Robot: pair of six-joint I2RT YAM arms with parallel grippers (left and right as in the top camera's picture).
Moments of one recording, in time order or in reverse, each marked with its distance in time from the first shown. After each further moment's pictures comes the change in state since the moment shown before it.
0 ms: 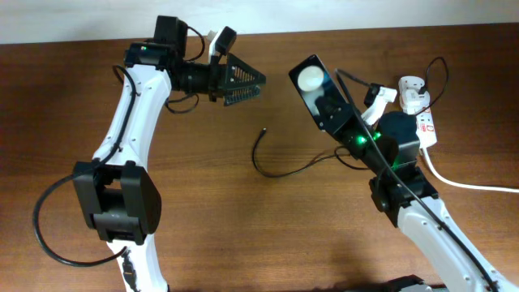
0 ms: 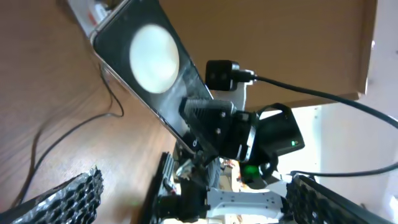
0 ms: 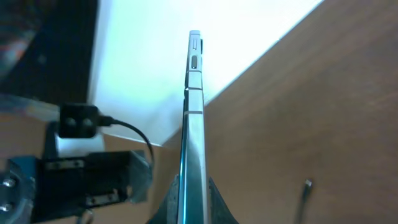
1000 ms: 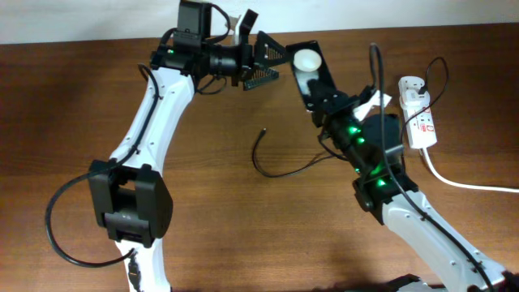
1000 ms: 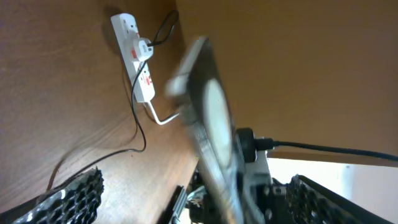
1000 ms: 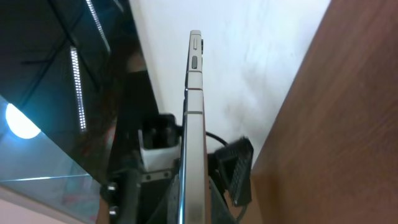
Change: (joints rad) left arm -0.113 0.000 -0.006 0.496 -0.269 -0.594; right arm 0.121 0.081 0.014 0.226 0.206 0.557
